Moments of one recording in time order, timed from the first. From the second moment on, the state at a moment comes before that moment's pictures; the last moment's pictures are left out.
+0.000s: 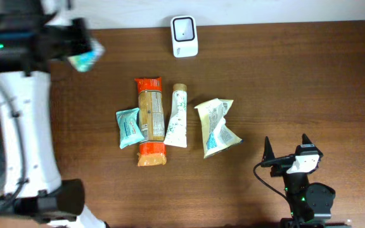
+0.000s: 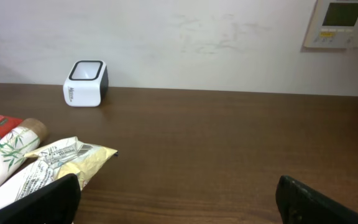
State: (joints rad) left arm 0.02 1.83 2.27 -1.27 0.23 -0.16; right arm -0.07 0.01 0.01 -0.07 -0.10 -0.02
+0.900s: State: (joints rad) left arm -0.82 2.37 2.21 -0.80 0.14 -0.39; right arm -0.07 0.01 0.01 -0.07 -0.10 -0.02
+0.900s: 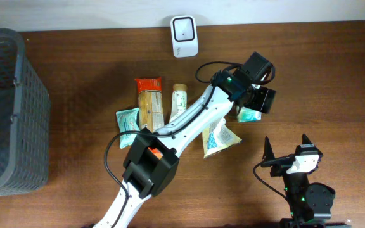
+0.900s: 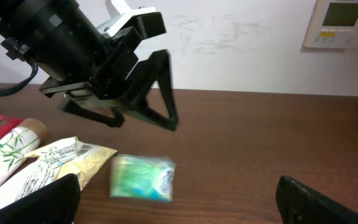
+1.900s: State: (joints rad) left arm 0.01 1.94 2.36 -1.35 -0.12 0.11; right arm -0.07 0.01 0.01 -0.07 -0.10 -0.02
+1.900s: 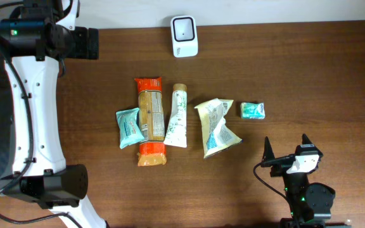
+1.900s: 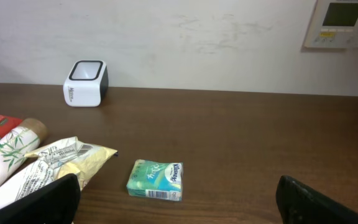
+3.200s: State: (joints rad) left arm 0.01 1.94 2.36 -1.36 -0.12 0.12; right arm -0.03 1.51 1.29 -0.91 -0.34 -0.08
